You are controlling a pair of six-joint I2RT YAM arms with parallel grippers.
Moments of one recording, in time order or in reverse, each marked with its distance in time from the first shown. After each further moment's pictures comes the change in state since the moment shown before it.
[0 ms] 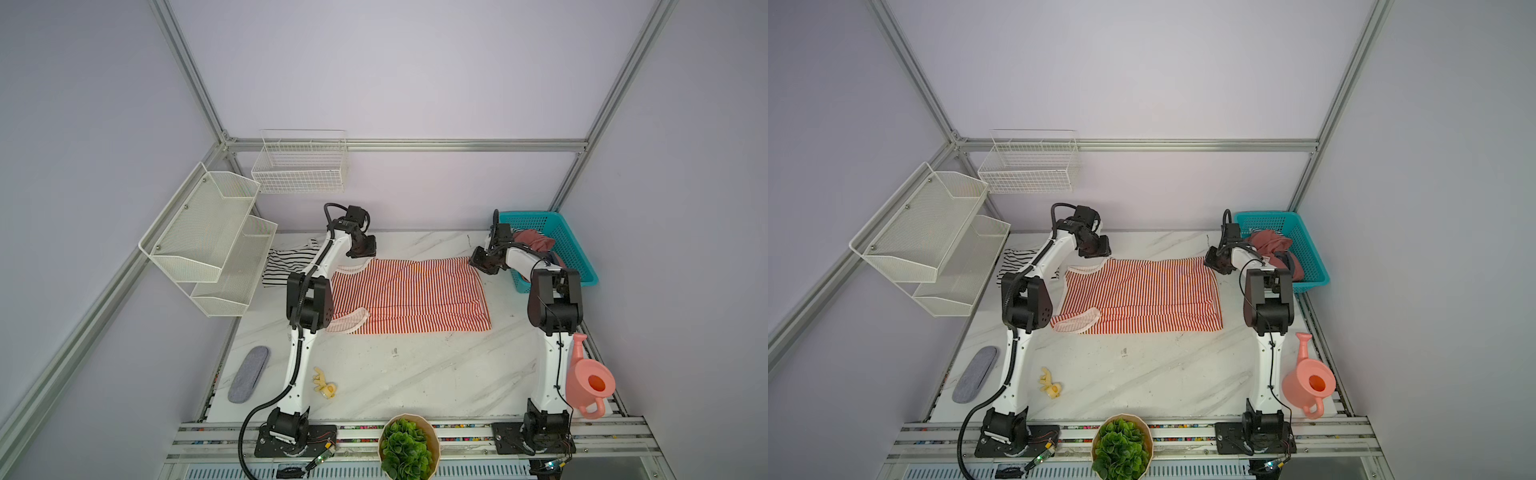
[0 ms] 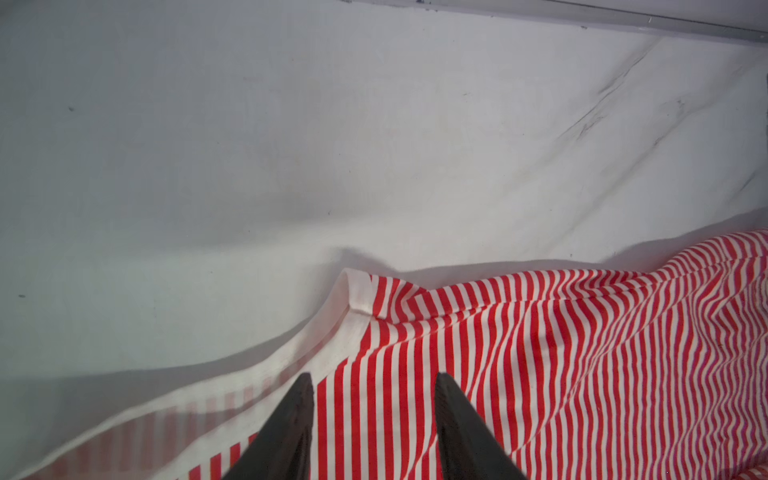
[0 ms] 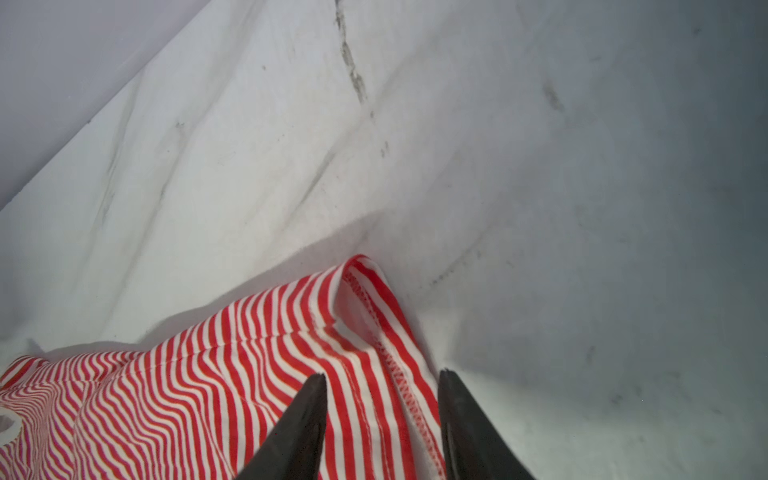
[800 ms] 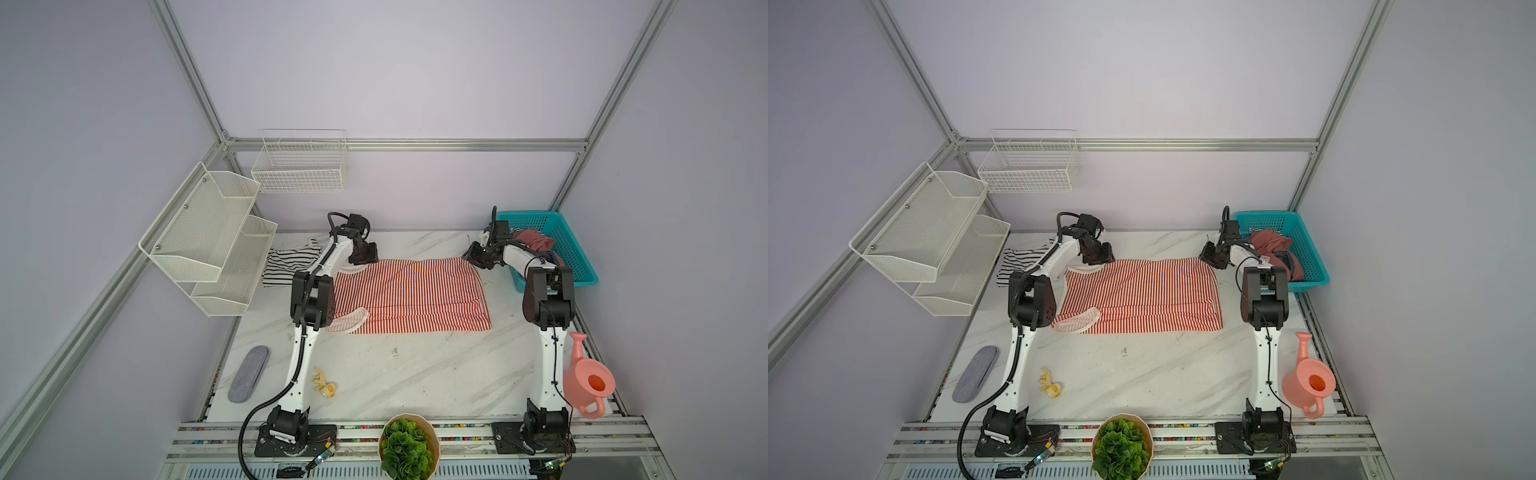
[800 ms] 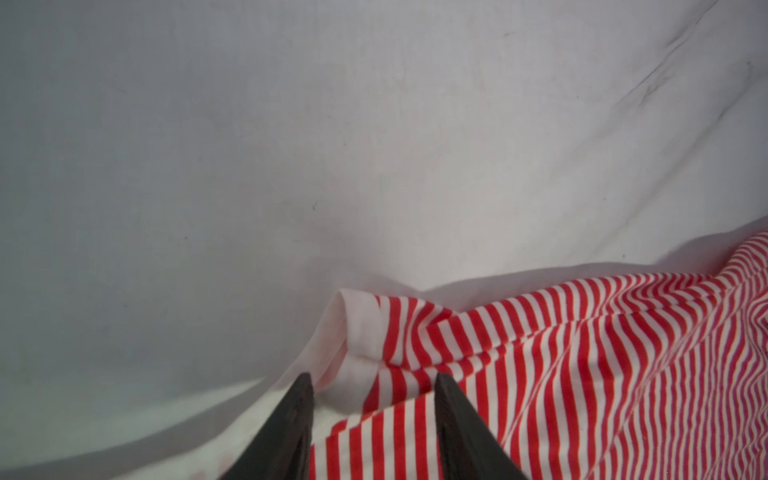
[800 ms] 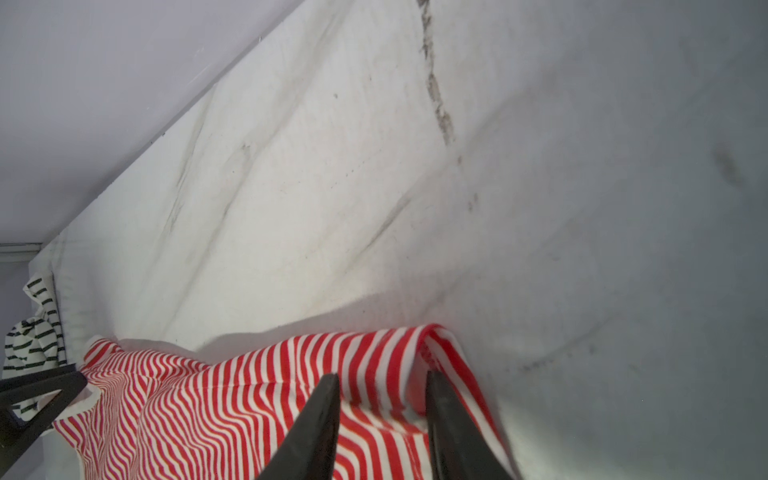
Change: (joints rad) left arm 0.006 0.092 0.000 0.031 0.065 -0.002; right arm -0.007 0.096 0.117 0.018 -0.129 0.002
